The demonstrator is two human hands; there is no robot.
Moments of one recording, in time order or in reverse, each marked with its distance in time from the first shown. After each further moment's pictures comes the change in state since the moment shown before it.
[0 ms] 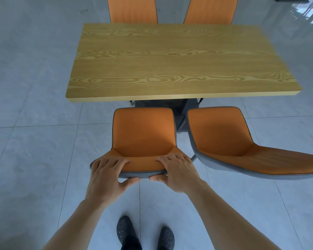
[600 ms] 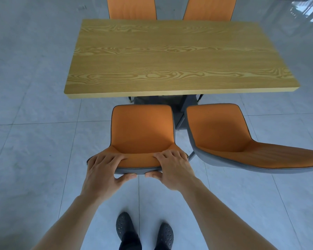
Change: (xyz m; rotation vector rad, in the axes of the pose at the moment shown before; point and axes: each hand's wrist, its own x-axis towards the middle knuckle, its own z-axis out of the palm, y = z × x) left_hand -0.006 -0.006 0.002 -0.004 -0.011 0.012; right_hand -0.006 -0.011 0.009 -0.056 0.039 0.021
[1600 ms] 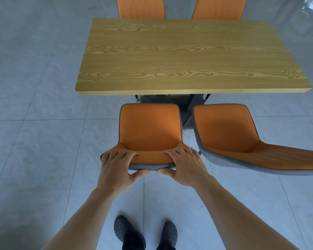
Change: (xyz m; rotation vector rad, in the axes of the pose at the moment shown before) left_hand 0.002 0.009 0.003 0.026 0.001 -0.027; right_hand 0.001 0.013 0.002 0.035 0.025 0.000
